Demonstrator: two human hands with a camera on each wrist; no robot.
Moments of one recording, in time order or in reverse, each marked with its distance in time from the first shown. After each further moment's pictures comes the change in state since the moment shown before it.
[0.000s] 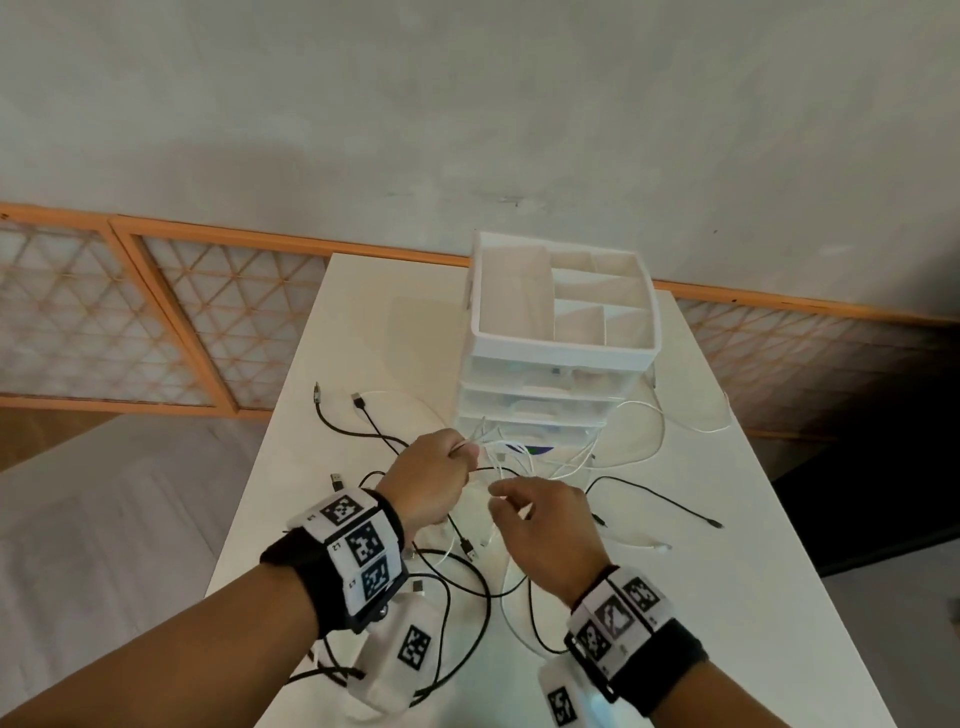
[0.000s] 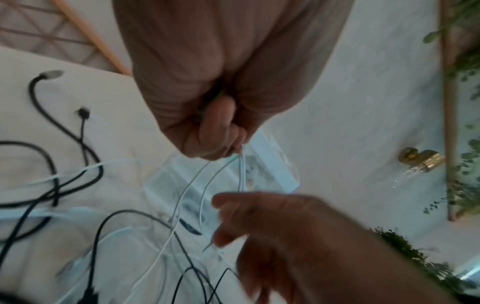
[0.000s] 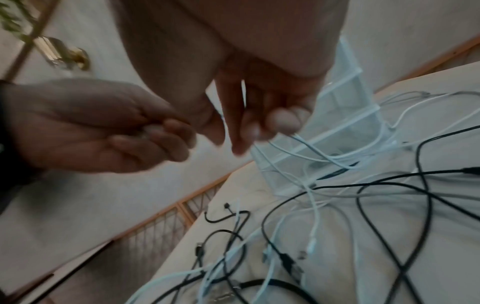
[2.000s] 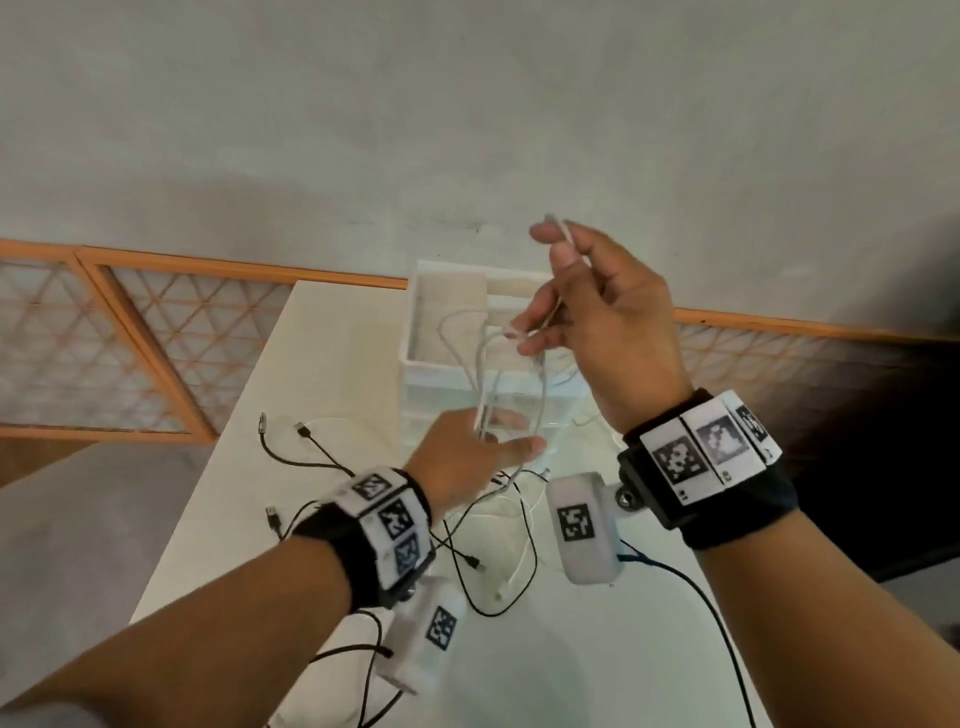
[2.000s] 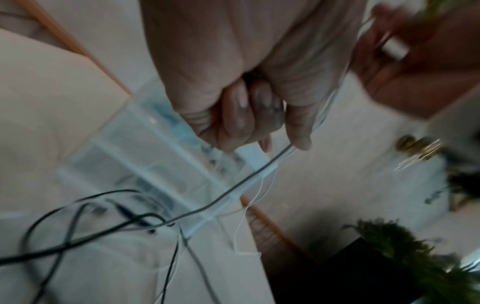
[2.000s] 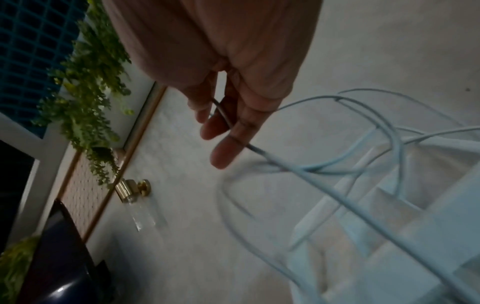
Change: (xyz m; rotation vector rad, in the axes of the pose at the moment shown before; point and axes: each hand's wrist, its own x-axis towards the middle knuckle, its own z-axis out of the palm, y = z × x) left_hand 0.017 0.087 0.068 -0.104 -0.081 0.172; right_hand 0.074 -0.077 -0.180 0.689 0.193 -0.377
